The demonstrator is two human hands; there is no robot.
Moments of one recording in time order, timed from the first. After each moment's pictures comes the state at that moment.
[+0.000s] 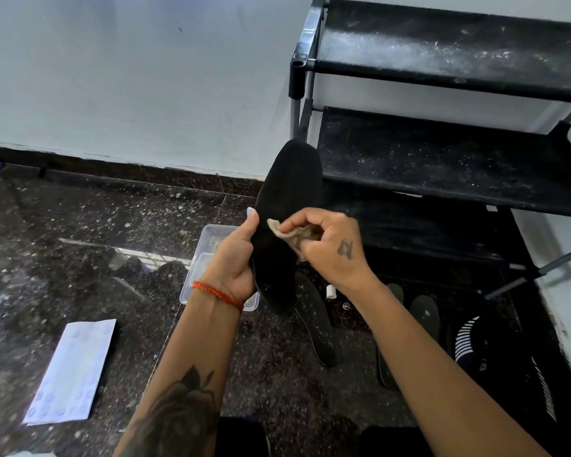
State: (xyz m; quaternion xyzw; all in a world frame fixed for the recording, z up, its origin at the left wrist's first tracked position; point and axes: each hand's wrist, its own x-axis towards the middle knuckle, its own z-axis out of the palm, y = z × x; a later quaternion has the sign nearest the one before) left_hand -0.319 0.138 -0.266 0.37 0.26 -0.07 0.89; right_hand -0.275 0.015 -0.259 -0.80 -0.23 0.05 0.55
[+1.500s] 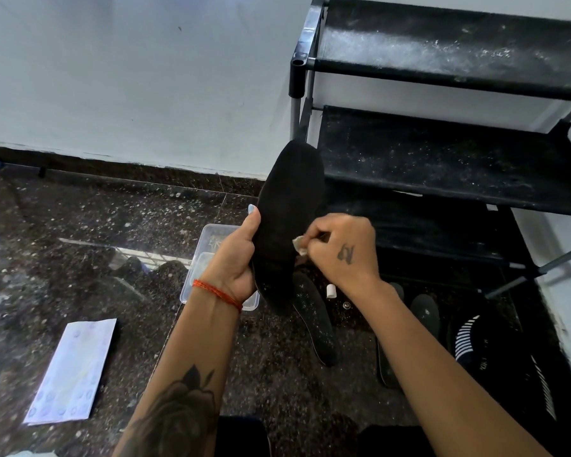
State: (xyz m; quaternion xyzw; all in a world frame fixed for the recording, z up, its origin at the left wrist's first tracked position) left_hand -0.317 0.140 -0.269 0.40 0.26 -0.06 0.88; right_hand -0.274 0.004 -0.258 -0.89 -0.22 -0.04 0.40
